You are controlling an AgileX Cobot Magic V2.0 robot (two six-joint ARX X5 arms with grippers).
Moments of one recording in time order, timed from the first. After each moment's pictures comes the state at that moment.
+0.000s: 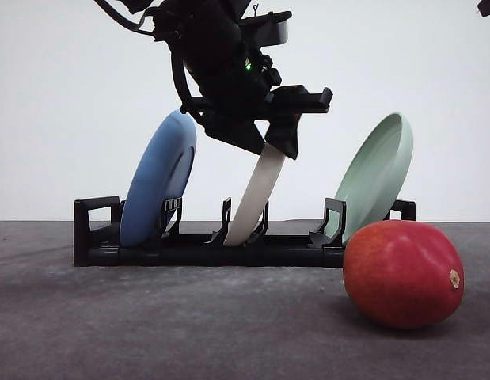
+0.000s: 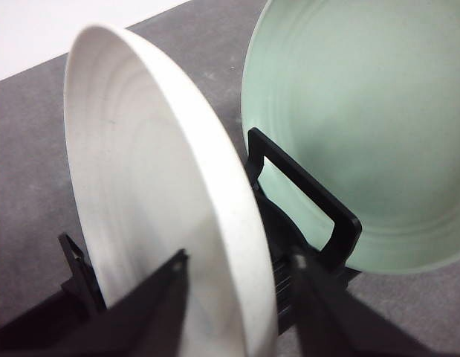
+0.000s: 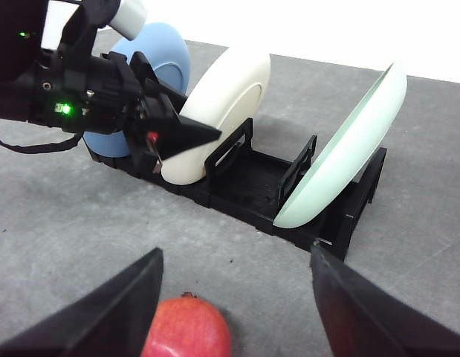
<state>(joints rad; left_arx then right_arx) -0.80 1.76 1.19 0.09 -0.26 0.00 0.29 0.41 0.57 -0.47 -0.29 0.02</state>
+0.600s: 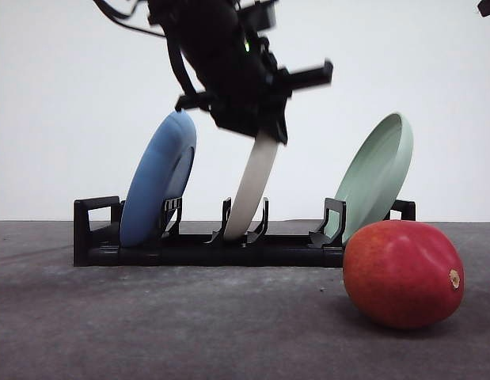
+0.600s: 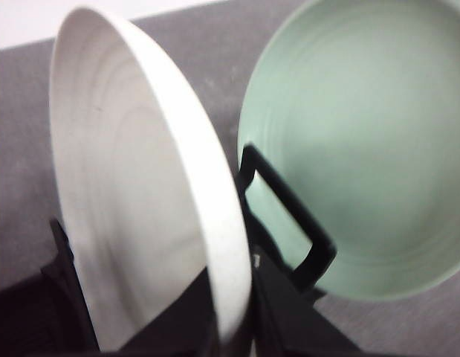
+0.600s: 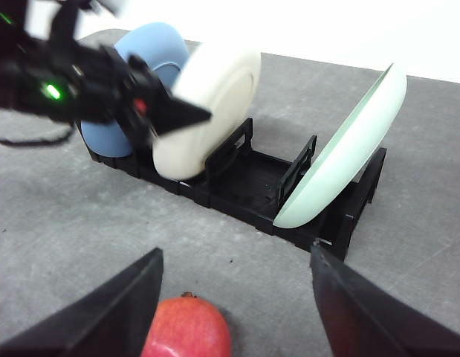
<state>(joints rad) -0.81 1.70 1.19 0.07 -0.25 -0.17 0.29 0.41 0.57 -0.47 -0.29 0.02</state>
